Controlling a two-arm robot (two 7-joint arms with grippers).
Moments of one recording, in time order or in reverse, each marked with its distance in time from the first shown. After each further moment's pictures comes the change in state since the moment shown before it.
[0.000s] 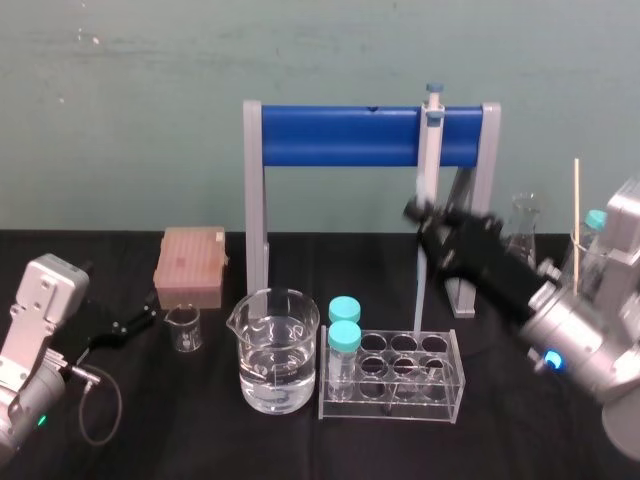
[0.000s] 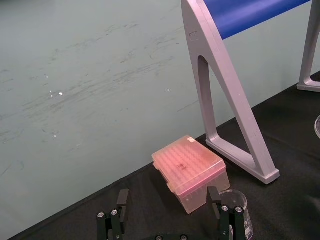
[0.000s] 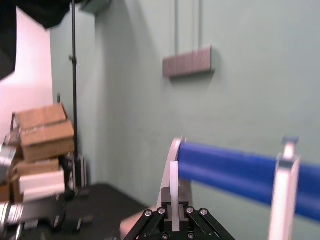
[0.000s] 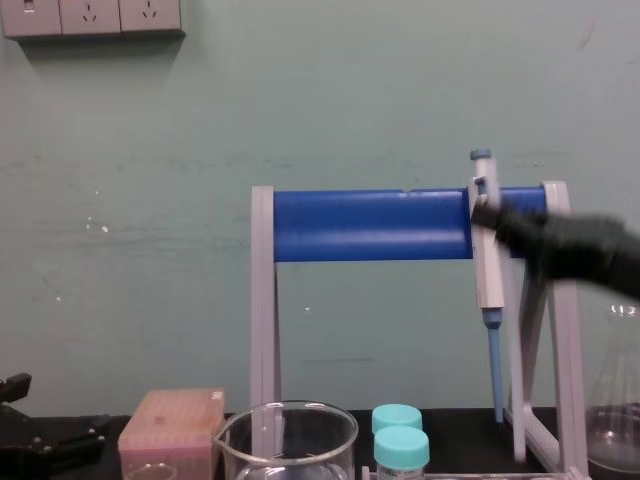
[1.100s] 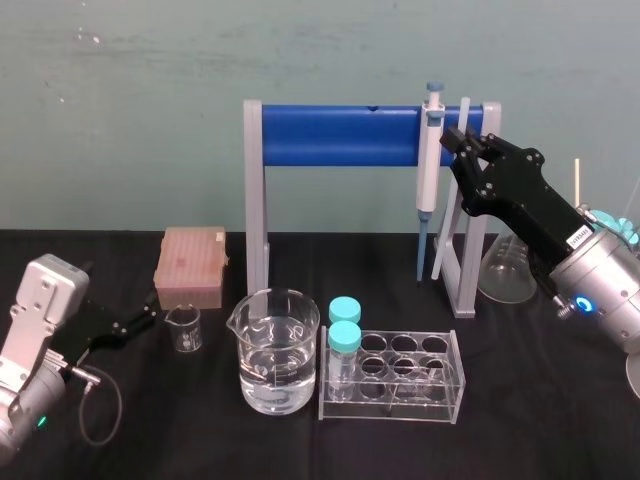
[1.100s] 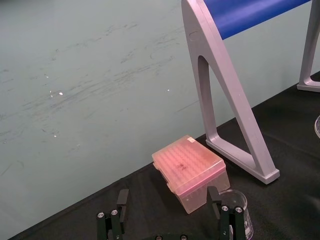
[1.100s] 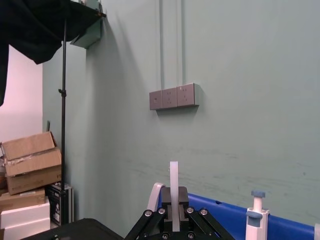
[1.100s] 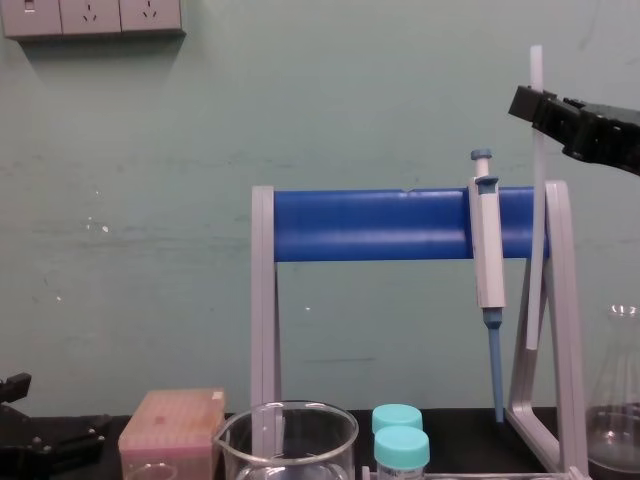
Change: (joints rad) left arm 0.000 0.000 0.000 0.000 0.000 0.000 0.000; right arm 0.060 0.003 0.064 -0.037 0.074 0.032 -0.008
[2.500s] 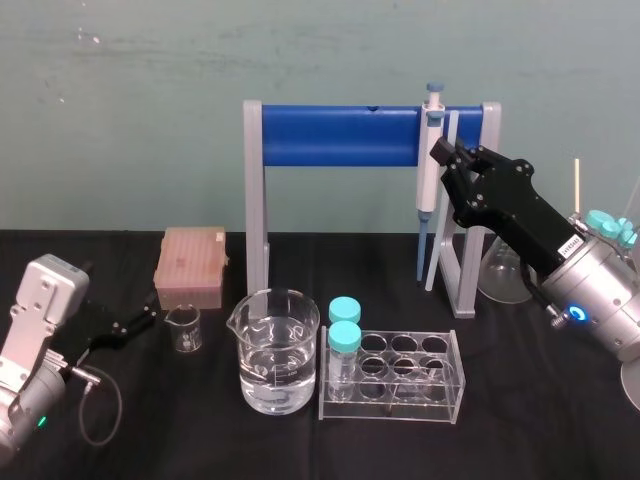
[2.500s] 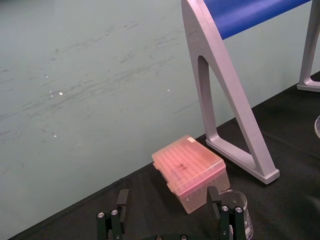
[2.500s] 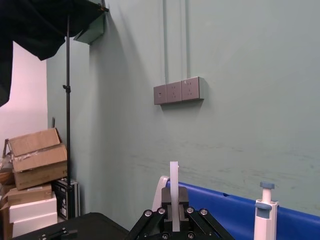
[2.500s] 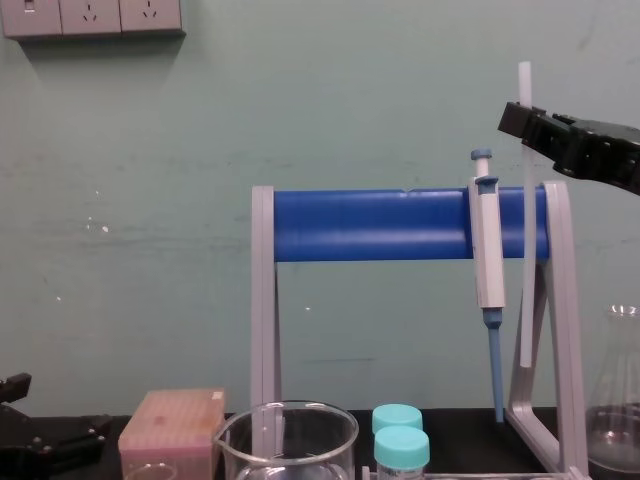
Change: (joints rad) left arm 0.000 0.000 0.000 0.000 0.000 0.000 0.000; right arm -0.008 0.003 -0.015 -0.001 0.002 0.009 0.004
